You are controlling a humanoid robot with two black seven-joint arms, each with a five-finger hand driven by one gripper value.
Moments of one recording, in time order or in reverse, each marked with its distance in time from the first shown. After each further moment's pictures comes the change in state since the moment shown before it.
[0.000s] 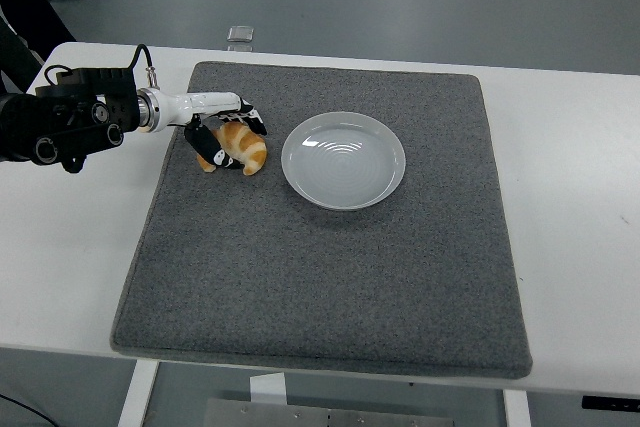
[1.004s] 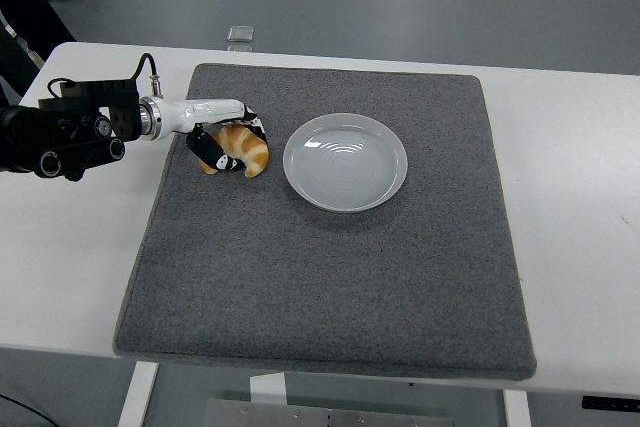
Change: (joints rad) left arm 0.020 -0.009 0.025 0.003 0.056 0.064 -0.053; right arm 0.000 0.000 0.000 0.000 0.000 0.000 0.000
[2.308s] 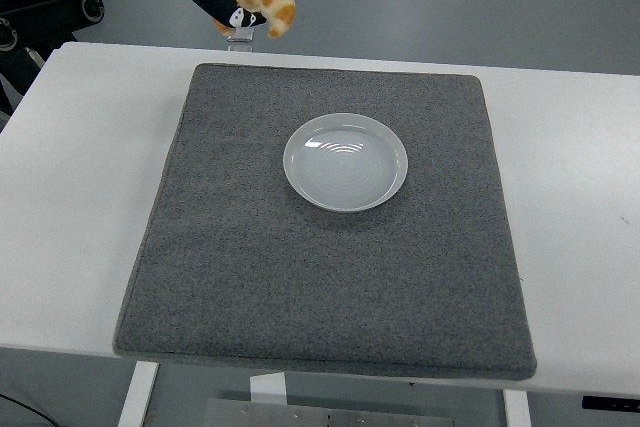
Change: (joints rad) left arm -0.373 0.064 -0.022 -0.062 -0.018 0.012 -0.035; right arm 0.000 0.000 0.000 0.000 0.000 0.000 0.000
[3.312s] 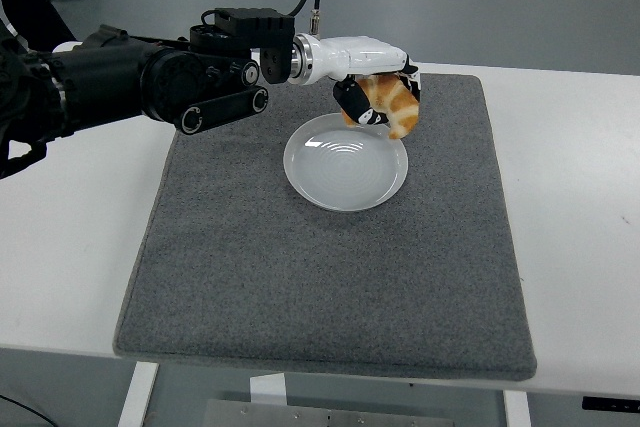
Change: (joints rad) left arm 0.165 -0.444 -0.006 0.200 0.090 0.013 0.011; right arm 0.000 0.000 0.000 0.000 0.000 0.000 0.000
